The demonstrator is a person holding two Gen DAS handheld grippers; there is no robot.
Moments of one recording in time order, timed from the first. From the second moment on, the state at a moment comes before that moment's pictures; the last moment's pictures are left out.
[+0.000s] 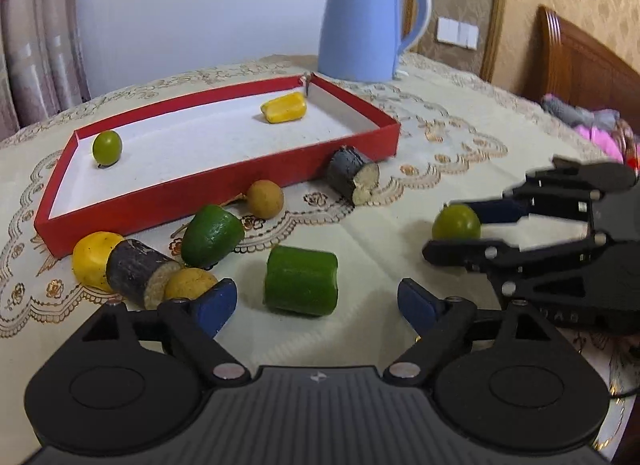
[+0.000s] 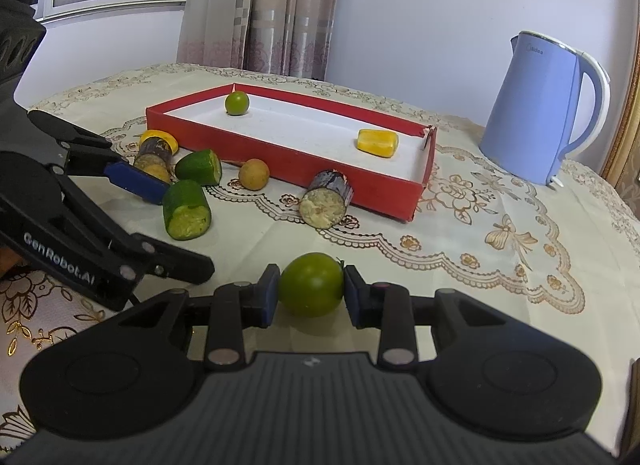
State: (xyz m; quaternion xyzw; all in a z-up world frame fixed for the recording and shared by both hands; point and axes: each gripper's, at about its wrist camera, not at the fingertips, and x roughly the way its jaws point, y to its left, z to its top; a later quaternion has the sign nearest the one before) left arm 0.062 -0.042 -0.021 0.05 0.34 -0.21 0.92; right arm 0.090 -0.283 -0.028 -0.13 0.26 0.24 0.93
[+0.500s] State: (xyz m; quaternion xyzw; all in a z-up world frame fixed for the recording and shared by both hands) left arm 0.053 -0.066 -0.022 0.15 0.31 -0.20 0.92; right arm 0.091 -0.283 -0.029 -0.13 0.26 0.24 0.93
